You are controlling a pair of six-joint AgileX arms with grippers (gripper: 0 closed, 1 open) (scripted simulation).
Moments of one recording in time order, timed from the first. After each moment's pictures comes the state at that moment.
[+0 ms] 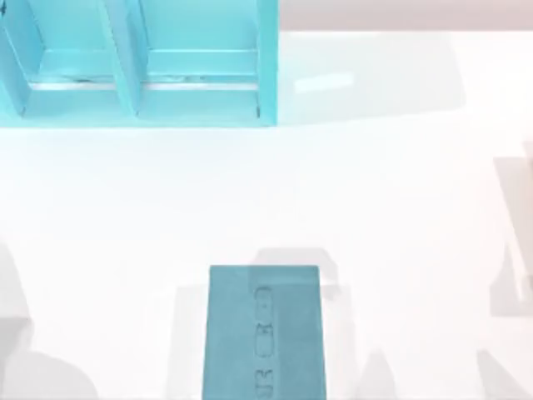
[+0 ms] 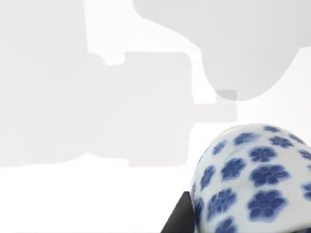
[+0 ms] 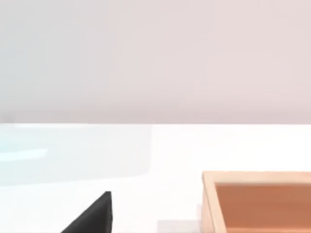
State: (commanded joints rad) left arm 0.64 1.74 1.20 -1.03 0.00 2.23; right arm 0.00 0.00 0.00 0.00 0.00 0.00
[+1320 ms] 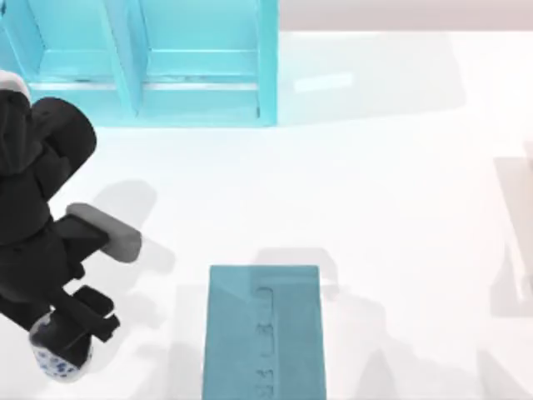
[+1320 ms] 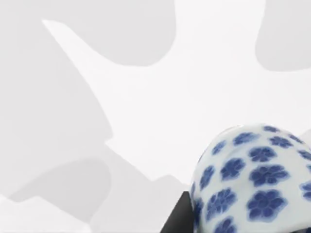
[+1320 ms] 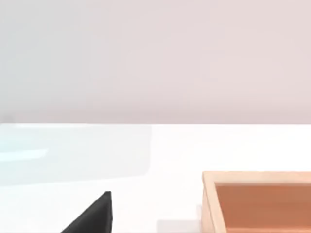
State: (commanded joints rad) left arm -0.33 1.54 1.01 -1.29 0.14 0.36; right arm 0.00 0.00 0.00 0.00 0.00 0.00
